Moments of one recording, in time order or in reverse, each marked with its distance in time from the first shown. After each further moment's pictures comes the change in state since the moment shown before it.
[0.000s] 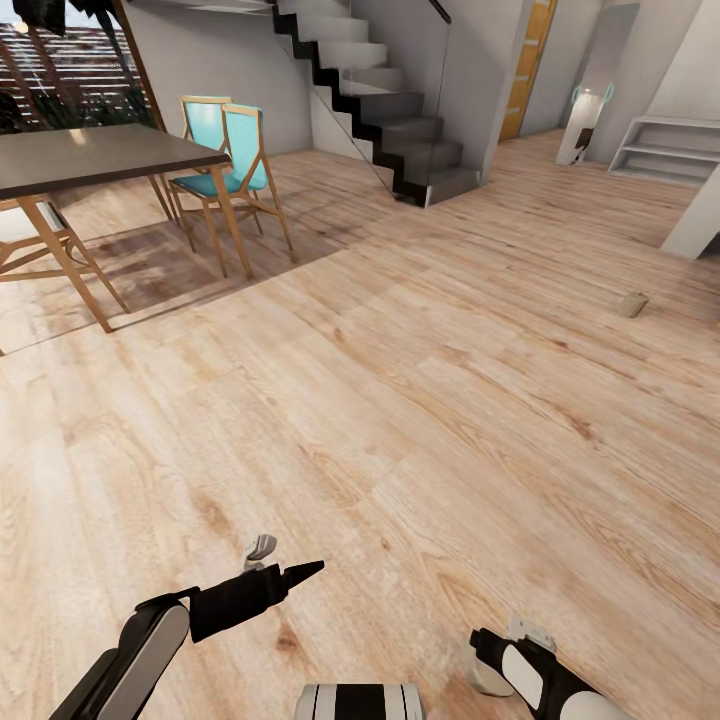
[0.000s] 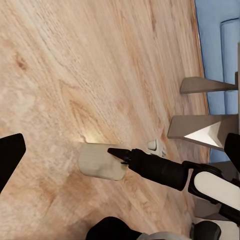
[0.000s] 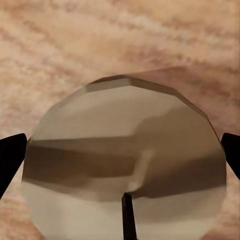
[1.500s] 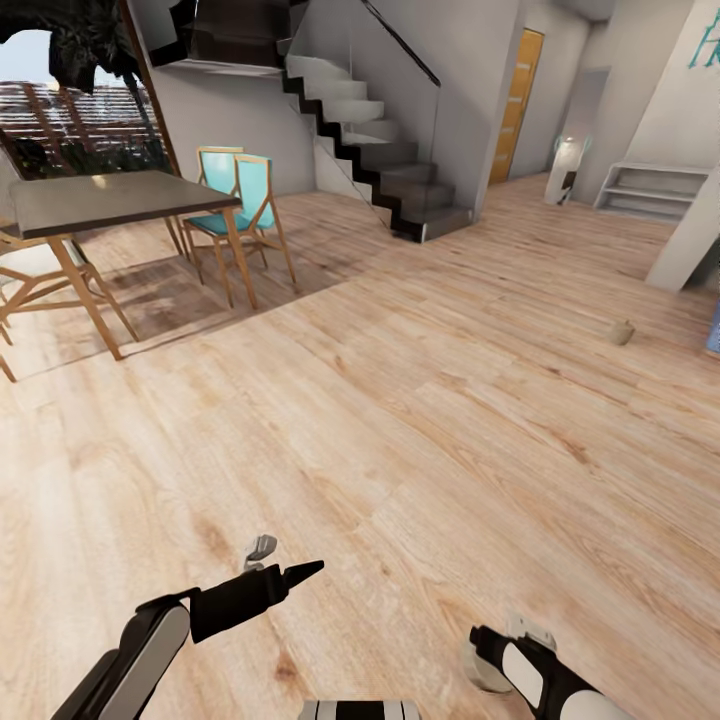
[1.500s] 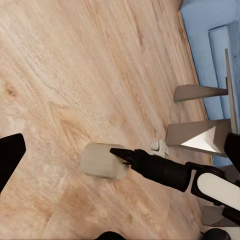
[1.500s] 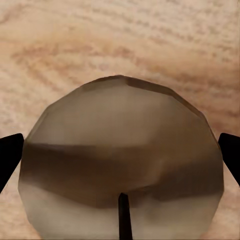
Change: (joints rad) left arm 0.000 -0.002 0.000 0.007 -0.002 -0.013 0.004; right arm 0.000 -0.001 0.001 -0.007 0.000 -0.002 0.003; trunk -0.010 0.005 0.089
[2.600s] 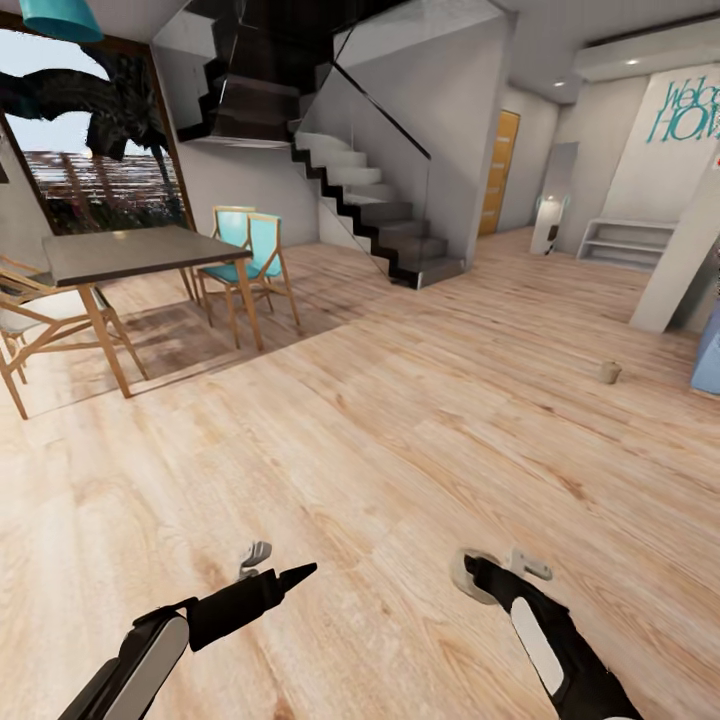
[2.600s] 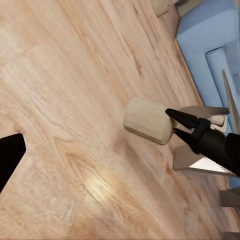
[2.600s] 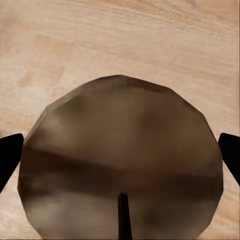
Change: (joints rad) left arm 0.000 -0.001 0.000 0.085 -0.002 -0.100 0.009; right arm 0.169 -0.001 -0.015 -0.665 -0.006 0.189 0.012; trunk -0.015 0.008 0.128
